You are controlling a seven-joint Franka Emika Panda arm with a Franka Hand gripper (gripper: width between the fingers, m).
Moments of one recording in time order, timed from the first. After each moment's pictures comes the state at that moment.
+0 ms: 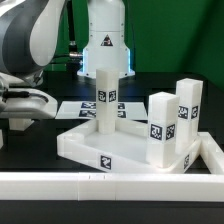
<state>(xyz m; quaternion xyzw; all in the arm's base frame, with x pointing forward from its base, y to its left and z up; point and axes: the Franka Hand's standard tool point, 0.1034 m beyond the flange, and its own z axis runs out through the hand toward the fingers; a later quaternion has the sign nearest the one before) 0.407 -0.205 0.010 -0.89 0.09 0.44 0.10</state>
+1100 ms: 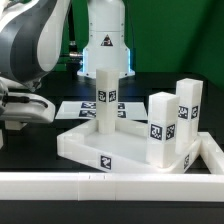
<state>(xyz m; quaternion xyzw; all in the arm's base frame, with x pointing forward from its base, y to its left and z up) 0.409 -0.211 0.006 -0.89 0.11 0.44 0.07</state>
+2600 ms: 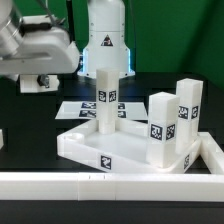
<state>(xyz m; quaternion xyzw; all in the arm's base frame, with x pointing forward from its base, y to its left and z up) 0.479 -0.155 0.107 -0.94 0.12 0.32 0.09</state>
